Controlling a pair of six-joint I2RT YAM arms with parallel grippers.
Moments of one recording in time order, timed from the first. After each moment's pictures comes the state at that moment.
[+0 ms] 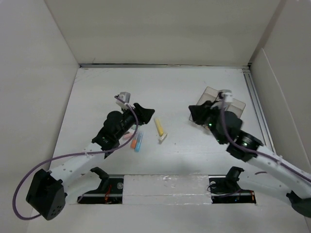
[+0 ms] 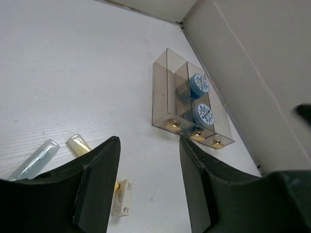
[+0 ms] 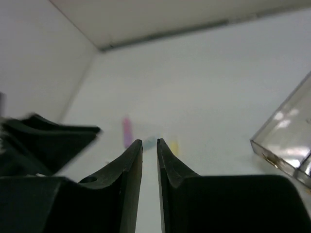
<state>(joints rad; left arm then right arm) -0.54 0.94 0.51 0.37 0.08 -0.66 0.88 0.92 0.85 -0.16 0.51 0.55</state>
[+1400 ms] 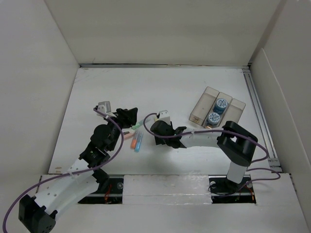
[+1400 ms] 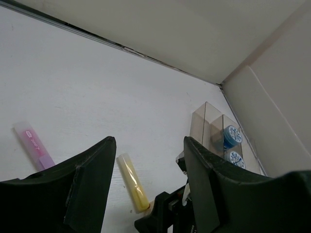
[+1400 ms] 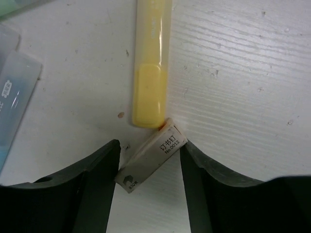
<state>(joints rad) -0.66 0.63 0.43 0.23 -0.38 -0.57 1.04 1.79 1.01 -0.16 0.46 0.64</state>
